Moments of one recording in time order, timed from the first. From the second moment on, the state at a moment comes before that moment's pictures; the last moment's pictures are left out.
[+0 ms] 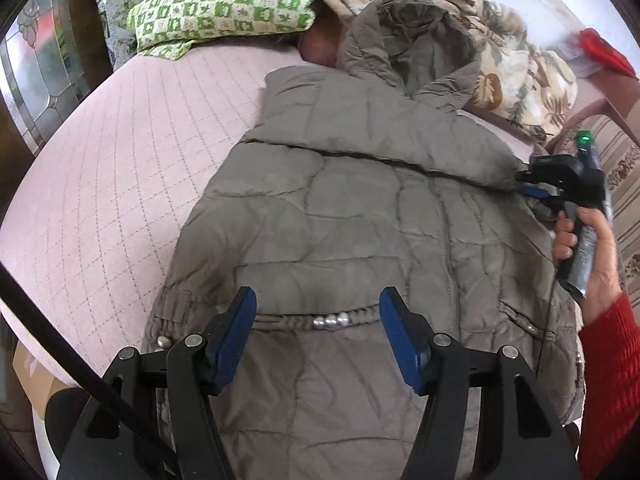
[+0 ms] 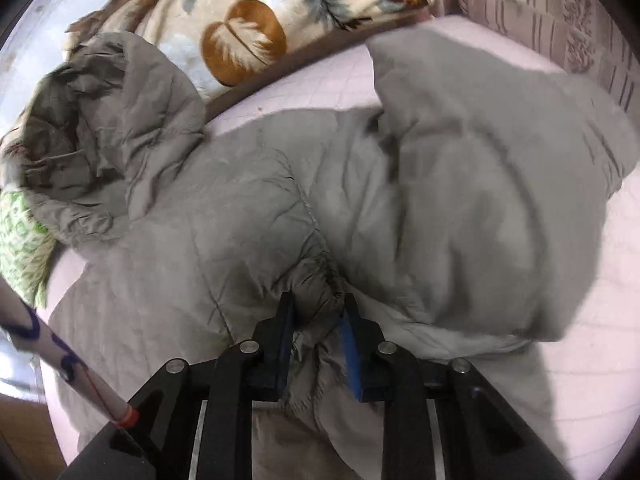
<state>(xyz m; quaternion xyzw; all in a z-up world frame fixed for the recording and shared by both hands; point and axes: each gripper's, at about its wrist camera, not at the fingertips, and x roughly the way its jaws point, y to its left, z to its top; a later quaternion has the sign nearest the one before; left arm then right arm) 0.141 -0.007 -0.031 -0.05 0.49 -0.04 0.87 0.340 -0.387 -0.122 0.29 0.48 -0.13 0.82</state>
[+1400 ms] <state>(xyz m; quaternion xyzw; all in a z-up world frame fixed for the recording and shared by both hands) 0.120 -0.015 -0.034 -0.03 0.48 -0.04 0.88 0.242 -0.581 0.019 0.30 0.30 -0.24 0.87</state>
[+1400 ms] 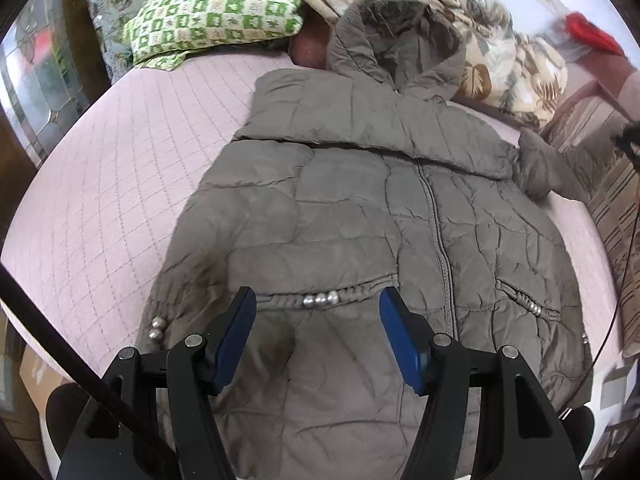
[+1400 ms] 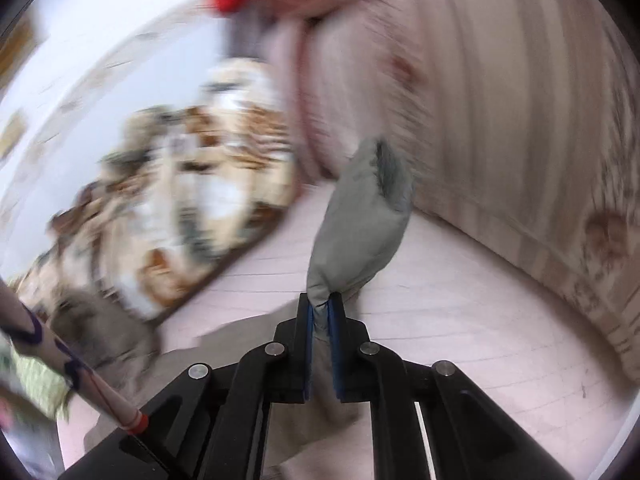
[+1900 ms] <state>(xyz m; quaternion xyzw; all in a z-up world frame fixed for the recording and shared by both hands) 0.101 0.076 -0.036 -0.10 0.46 0.02 0.88 0.329 -0.265 0.058 0.15 0.36 0.00 0.92</state>
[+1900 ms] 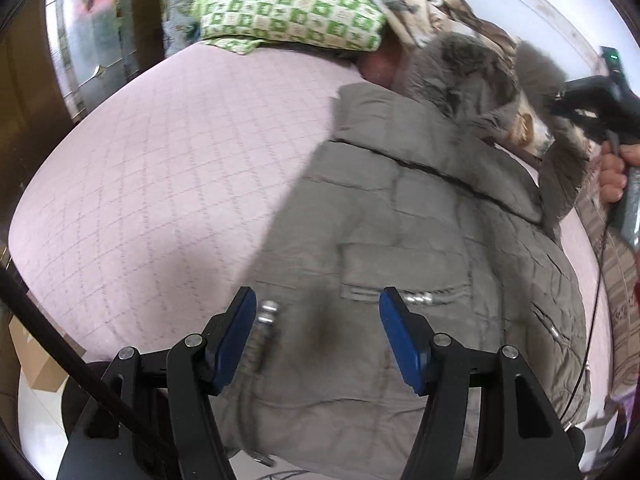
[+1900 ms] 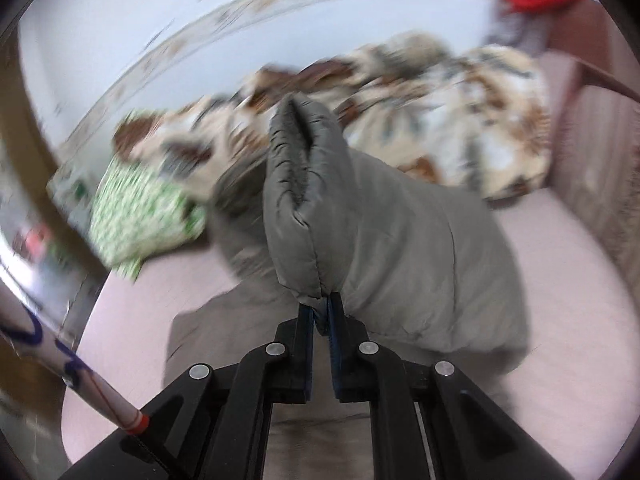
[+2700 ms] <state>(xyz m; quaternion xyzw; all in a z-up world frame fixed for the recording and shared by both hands) 0.255 0.063 -0.023 -0.12 0.47 -0.07 0.87 0.301 -0.157 -0.048 0.02 0.44 0.09 0.89</state>
